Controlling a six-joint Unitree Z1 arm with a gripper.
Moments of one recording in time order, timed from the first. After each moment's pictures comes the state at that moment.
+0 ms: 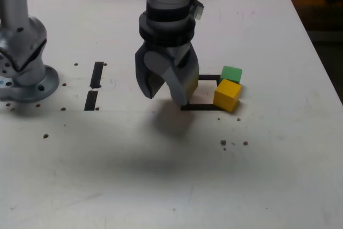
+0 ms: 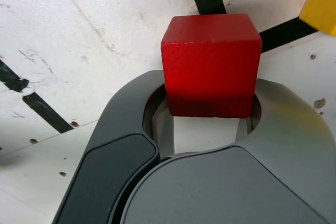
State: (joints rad) arm -0.21 1.81 -1.19 0.99 -0.04 0.23
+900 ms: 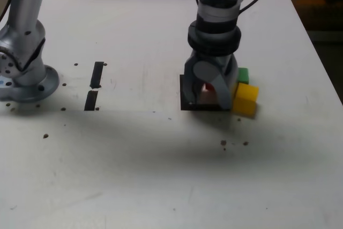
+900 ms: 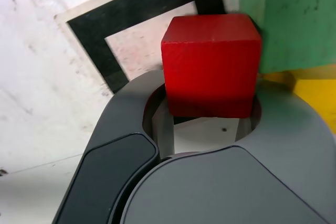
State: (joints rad) arm -0.14 2.03 -1.42 0.97 0.01 0.23
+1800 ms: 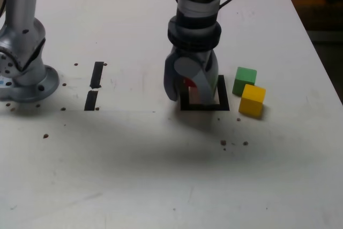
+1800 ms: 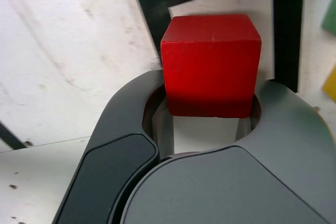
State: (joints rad) arm -0.15 1.96 -1.31 0.98 -0.03 0.14
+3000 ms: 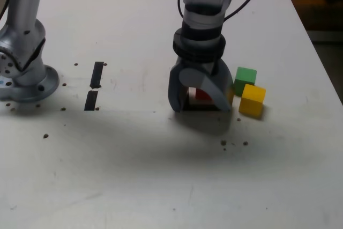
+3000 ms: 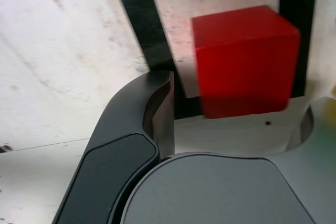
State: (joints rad) arm -0.15 2.00 -1.29 0.94 -0.07 0.14
